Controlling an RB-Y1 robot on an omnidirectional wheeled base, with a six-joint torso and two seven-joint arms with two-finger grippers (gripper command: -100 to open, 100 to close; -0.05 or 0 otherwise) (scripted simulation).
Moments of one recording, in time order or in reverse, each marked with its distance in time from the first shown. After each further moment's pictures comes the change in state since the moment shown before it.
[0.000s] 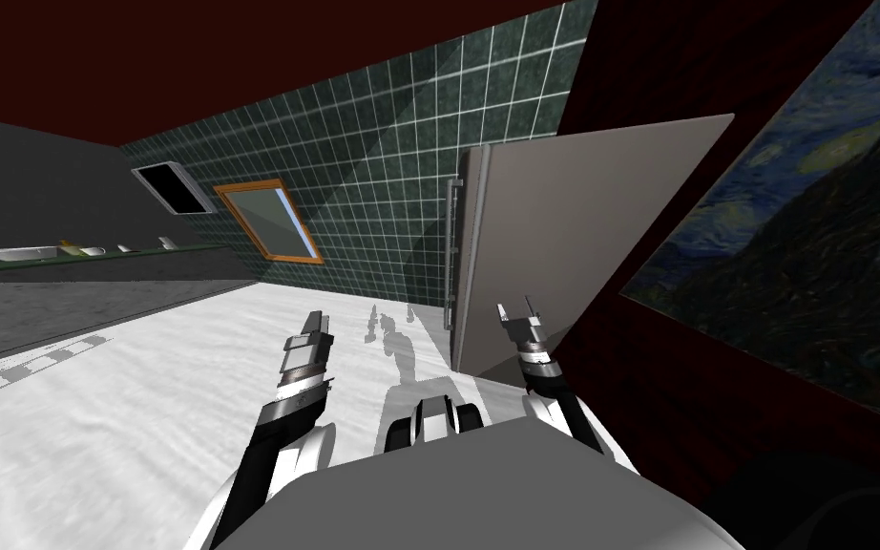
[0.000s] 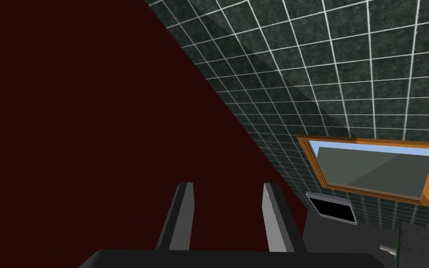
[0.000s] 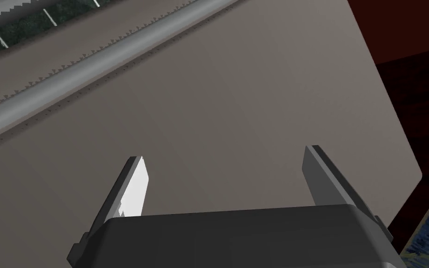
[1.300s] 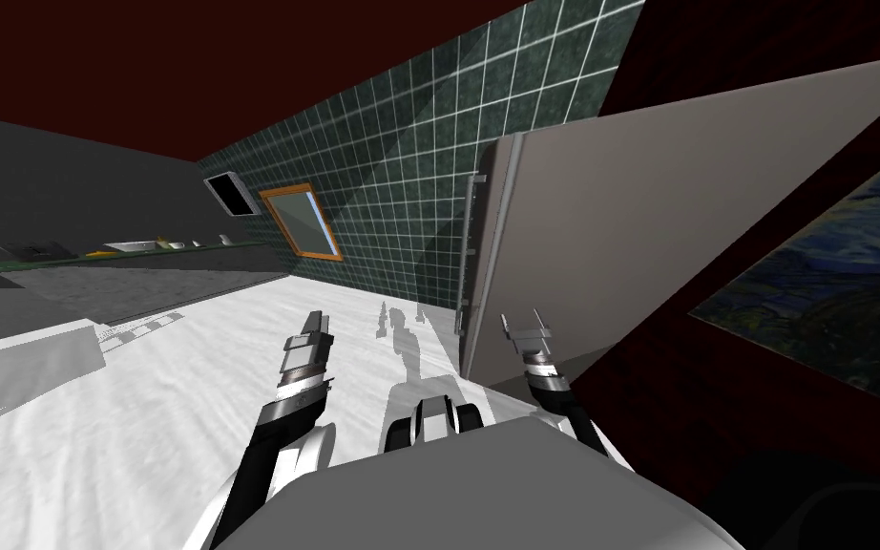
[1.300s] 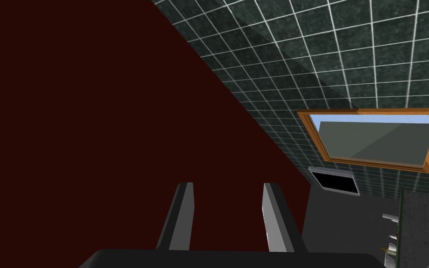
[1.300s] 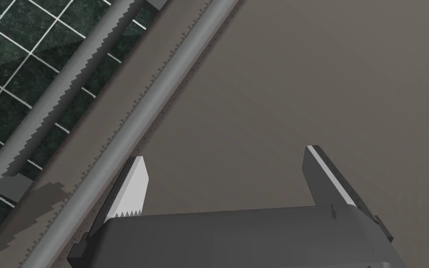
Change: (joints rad) left arm 0.000 0.000 0.000 0.000 0.000 0.000 0.000; right arm 0.075 -0.022 0.012 0.068 -0.126 -0.042 -0.335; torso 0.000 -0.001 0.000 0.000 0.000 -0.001
